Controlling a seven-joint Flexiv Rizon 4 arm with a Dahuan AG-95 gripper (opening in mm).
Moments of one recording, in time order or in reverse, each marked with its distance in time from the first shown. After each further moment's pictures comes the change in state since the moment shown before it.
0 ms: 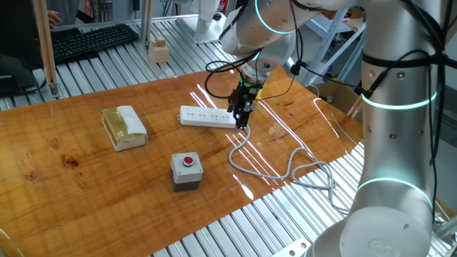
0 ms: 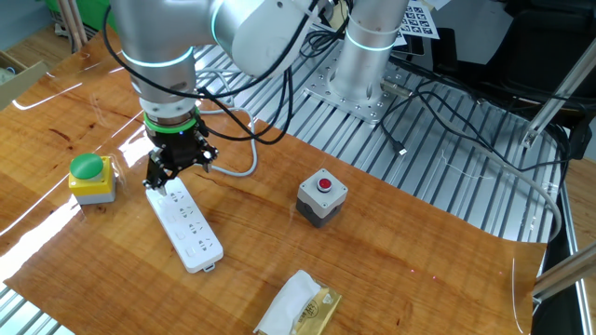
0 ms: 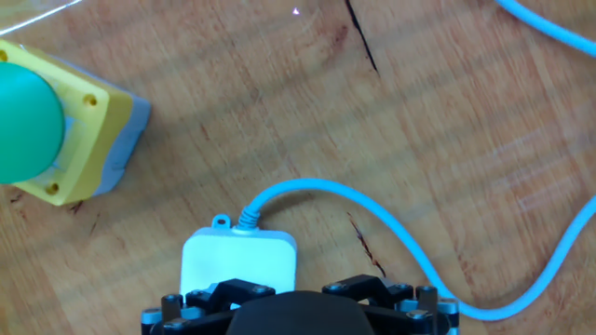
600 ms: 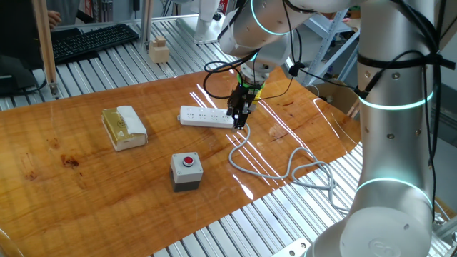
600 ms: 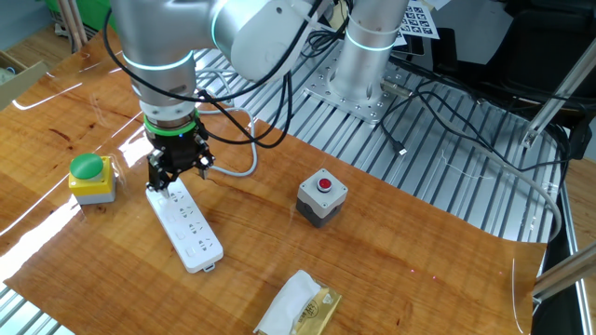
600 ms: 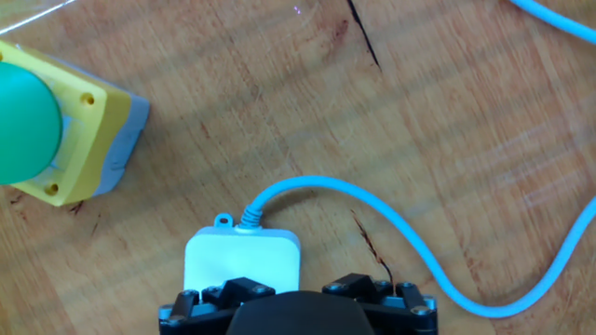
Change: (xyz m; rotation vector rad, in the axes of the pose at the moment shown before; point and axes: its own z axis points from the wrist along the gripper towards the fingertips) arm 0.001 0.005 0.002 -0.006 -0.014 0.014
